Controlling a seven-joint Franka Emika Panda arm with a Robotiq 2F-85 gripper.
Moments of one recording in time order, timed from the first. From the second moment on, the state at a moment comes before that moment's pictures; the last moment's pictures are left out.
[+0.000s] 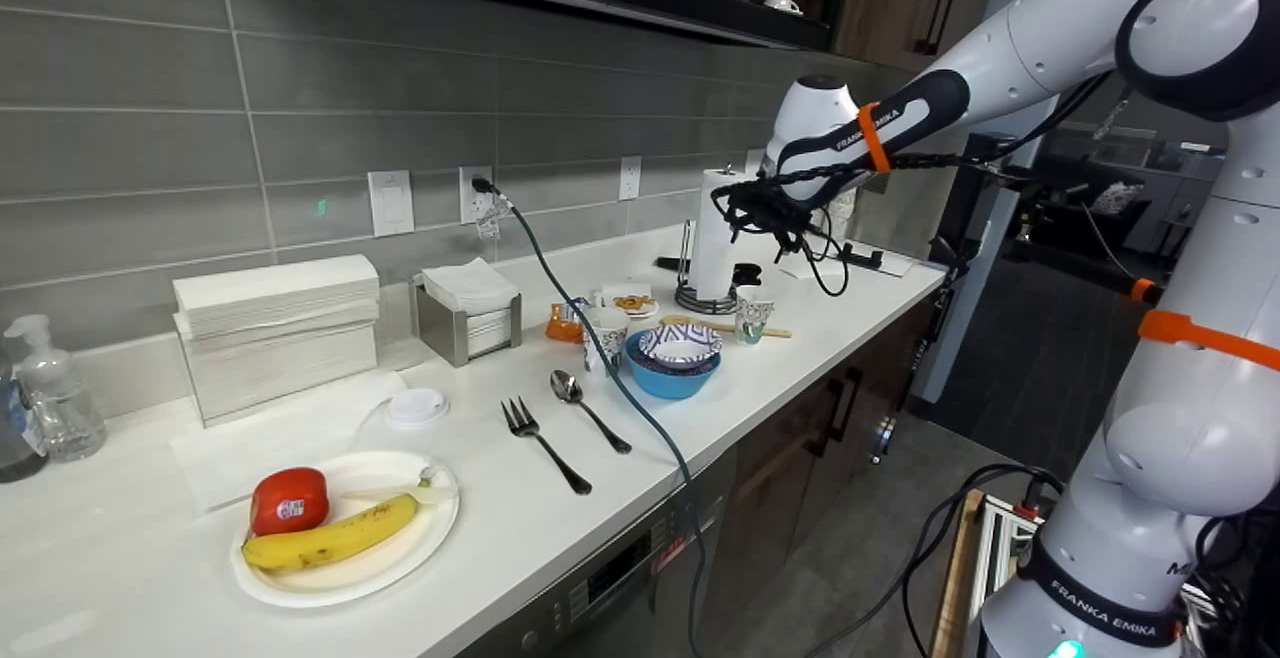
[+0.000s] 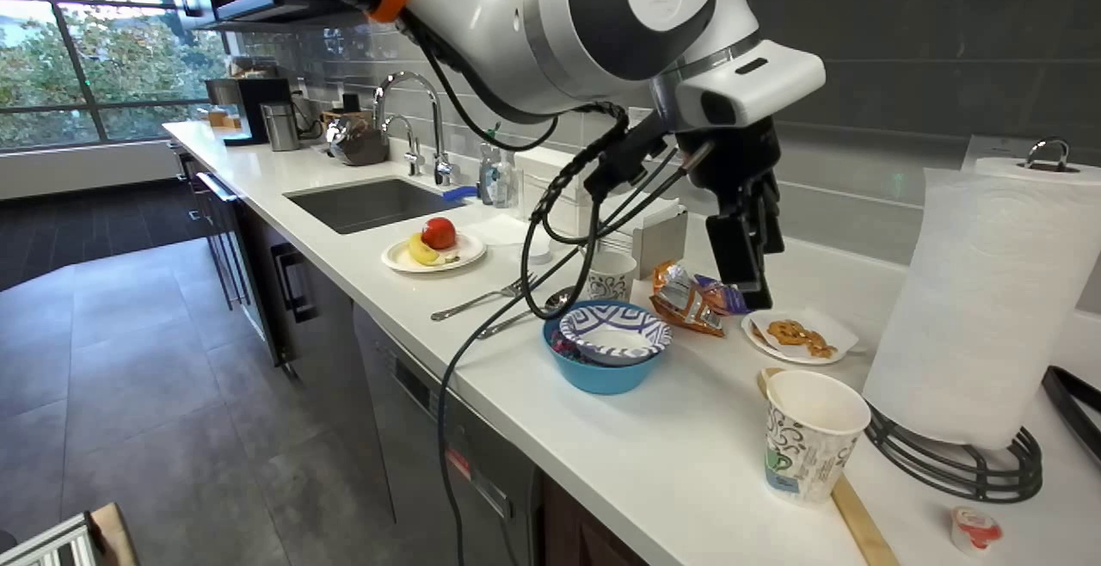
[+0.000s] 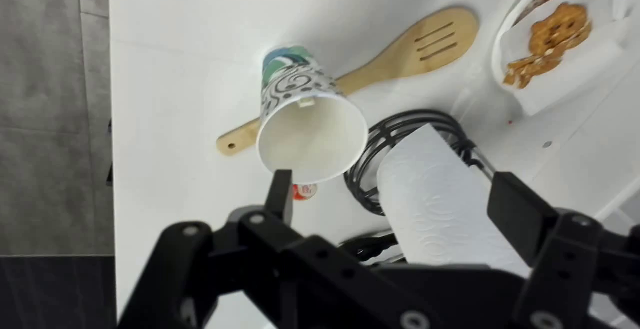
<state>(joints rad) -0.22 0.03 -0.21 -2.15 -0.32 2.57 1.21</state>
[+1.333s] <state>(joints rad) -0.20 0.11 -0.22 -2.17 -0.30 2.51 1.10</state>
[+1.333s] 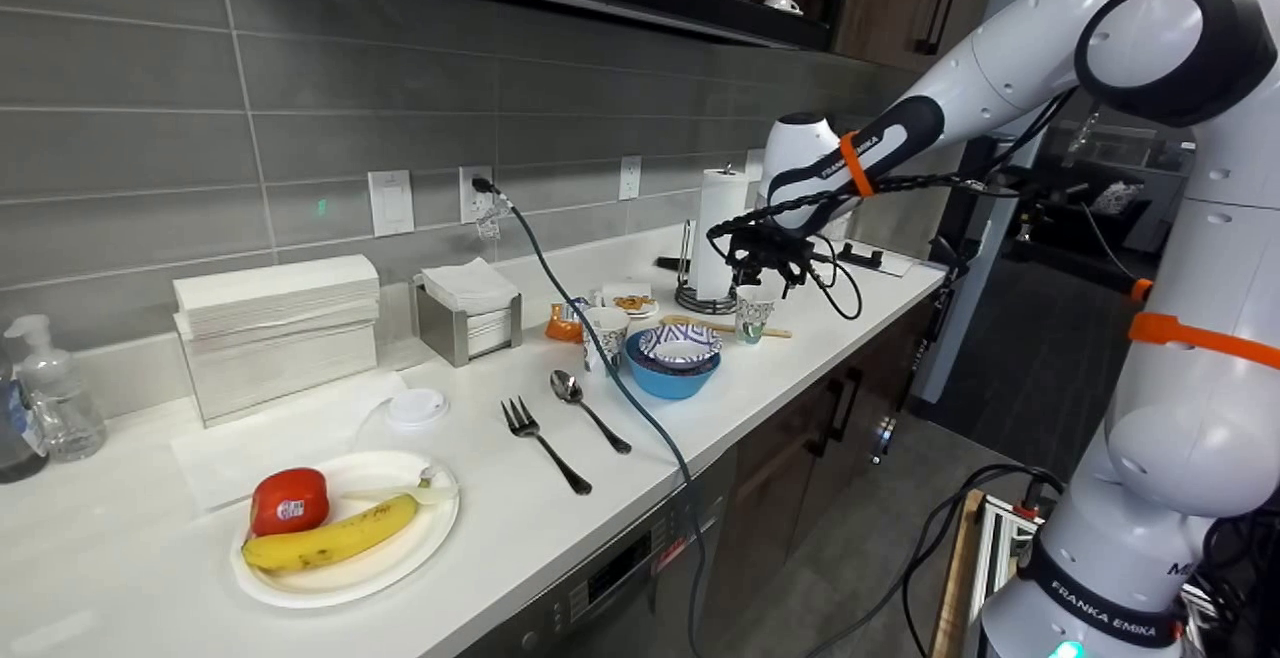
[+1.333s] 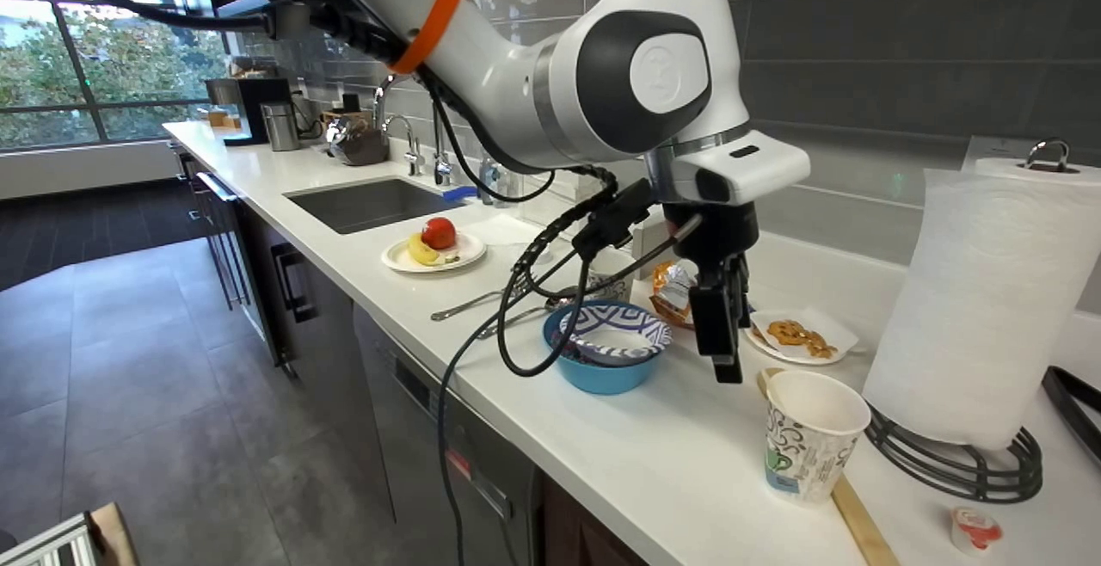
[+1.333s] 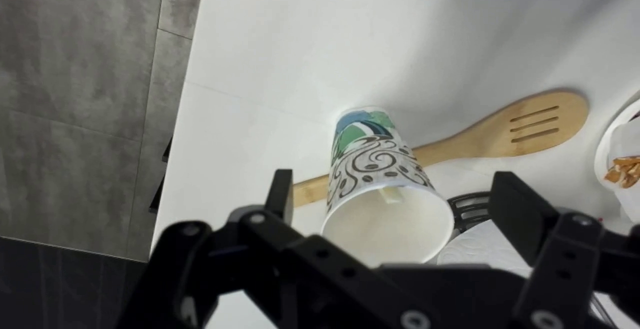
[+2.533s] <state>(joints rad) -0.16 0.21 -0.30 -2.14 -0.35 2.65 1.11</state>
